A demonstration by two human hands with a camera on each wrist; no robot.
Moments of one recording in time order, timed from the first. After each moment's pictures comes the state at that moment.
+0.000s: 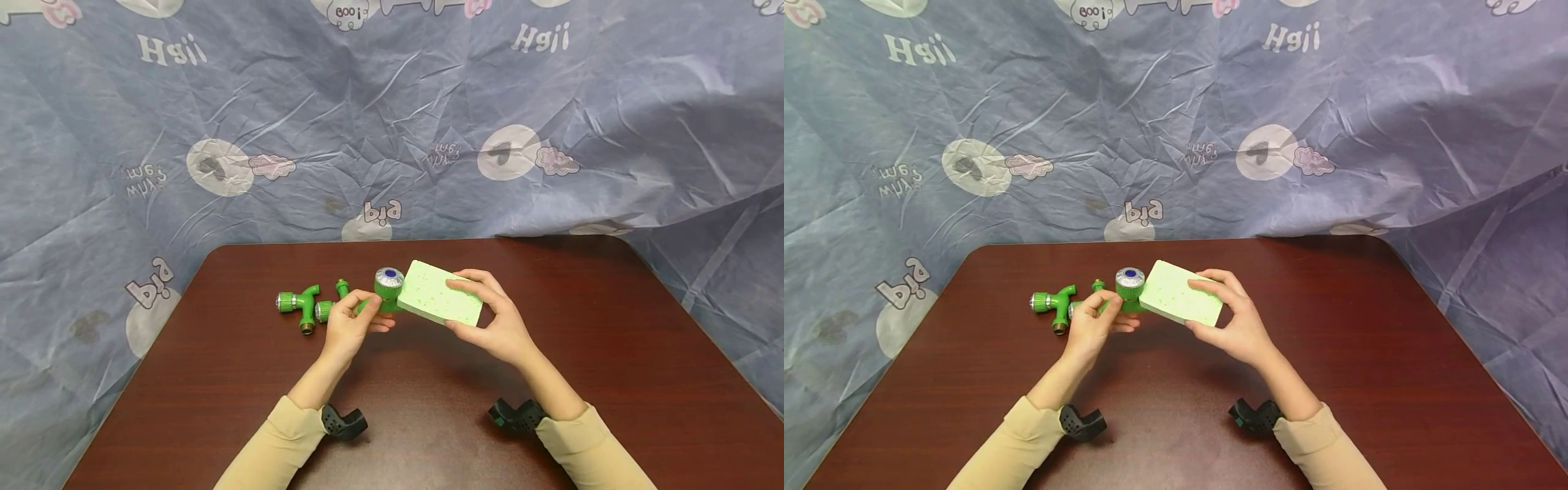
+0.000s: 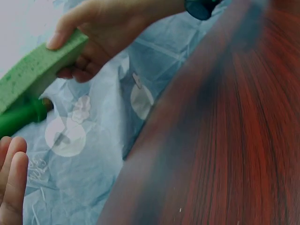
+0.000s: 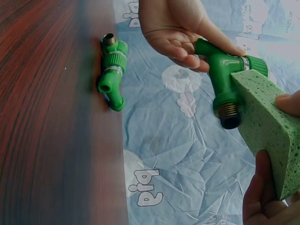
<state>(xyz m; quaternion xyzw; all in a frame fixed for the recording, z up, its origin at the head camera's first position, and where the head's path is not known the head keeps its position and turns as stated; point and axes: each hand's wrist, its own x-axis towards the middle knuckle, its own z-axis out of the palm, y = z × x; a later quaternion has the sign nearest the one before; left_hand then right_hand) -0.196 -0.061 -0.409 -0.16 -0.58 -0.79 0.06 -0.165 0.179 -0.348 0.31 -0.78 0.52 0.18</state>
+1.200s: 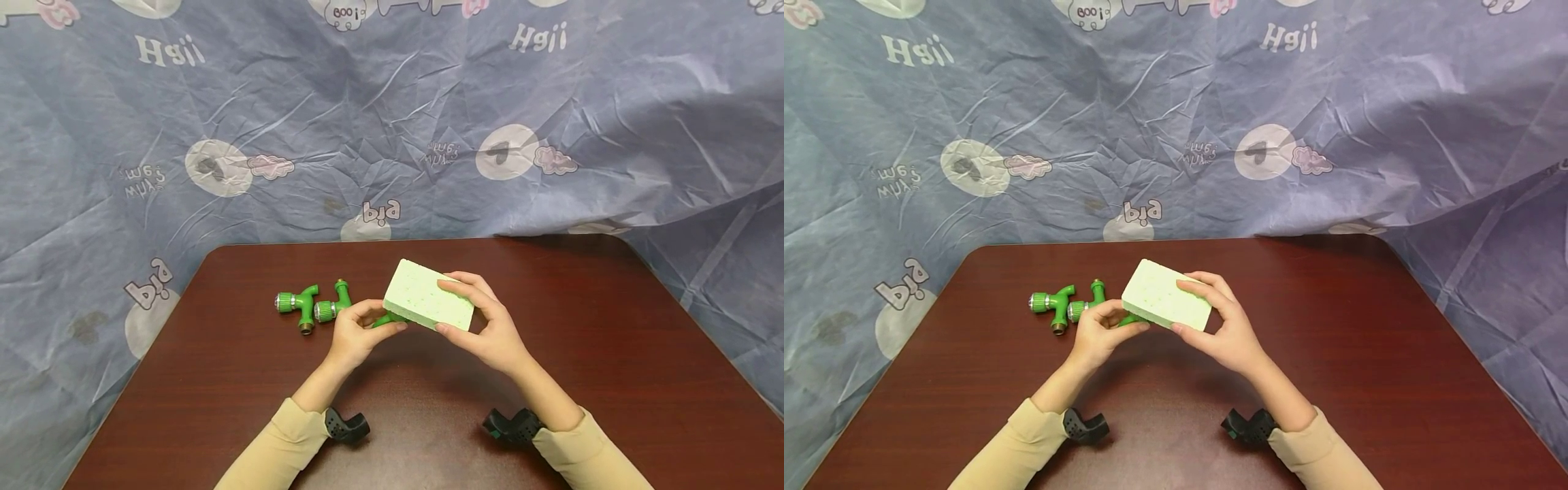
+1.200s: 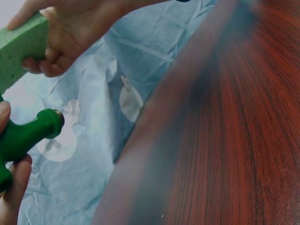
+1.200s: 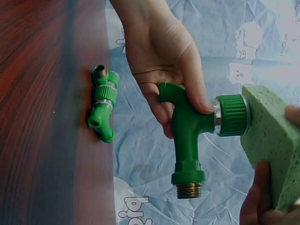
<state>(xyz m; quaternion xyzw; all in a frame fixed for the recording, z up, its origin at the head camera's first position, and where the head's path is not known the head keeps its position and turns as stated) -0.191 -0.053 -0.413 -0.20 -0.66 -0.72 0.09 -0.164 0.172 -0.361 0.30 -0.74 0.58 0.15</state>
